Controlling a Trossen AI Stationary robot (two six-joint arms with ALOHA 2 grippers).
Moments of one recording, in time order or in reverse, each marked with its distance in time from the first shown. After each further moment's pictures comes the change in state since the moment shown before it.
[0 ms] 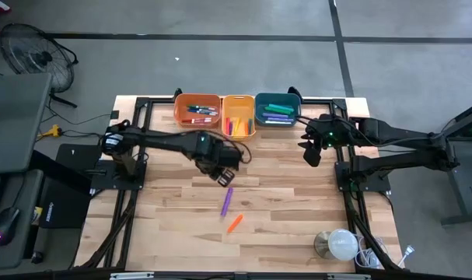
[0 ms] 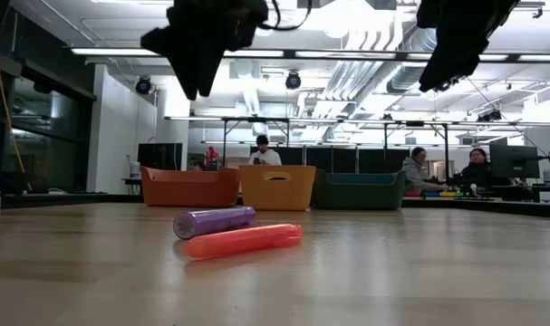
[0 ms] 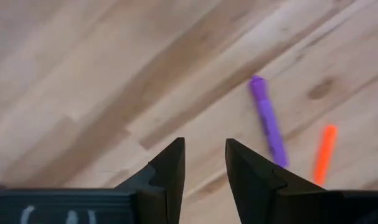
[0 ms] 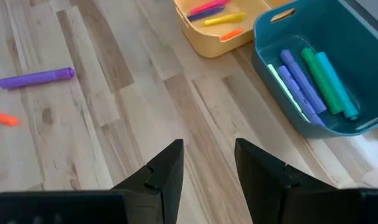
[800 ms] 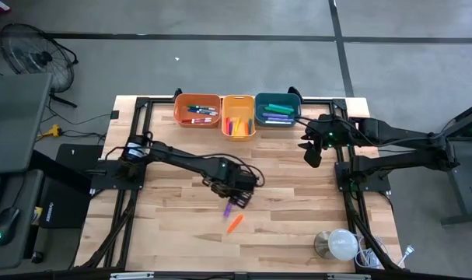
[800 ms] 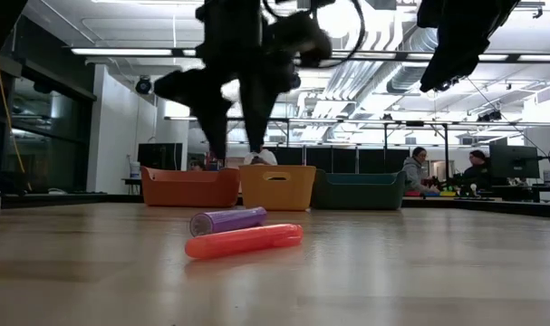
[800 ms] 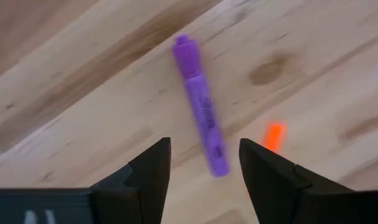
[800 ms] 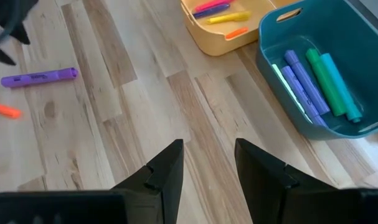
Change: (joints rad) left arm -0.101 0.221 0.002 0.284 0.170 -0.190; right arm 0.000 0.000 0.000 -0.005 -0.016 -0.026
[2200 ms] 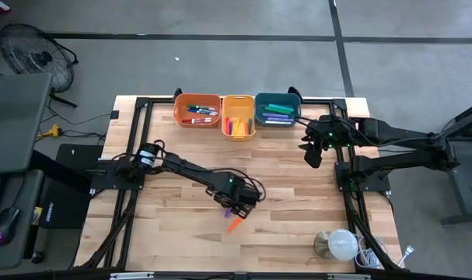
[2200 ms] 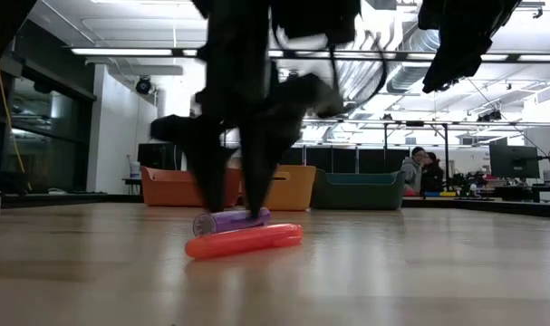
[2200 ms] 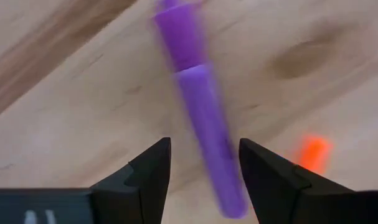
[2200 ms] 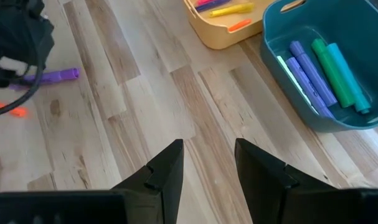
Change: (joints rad) left arm -0.052 0.133 -0.004 0.087 -0.019 -0.022; right arm 0.000 0.000 0.000 -0.016 -0.018 0.033
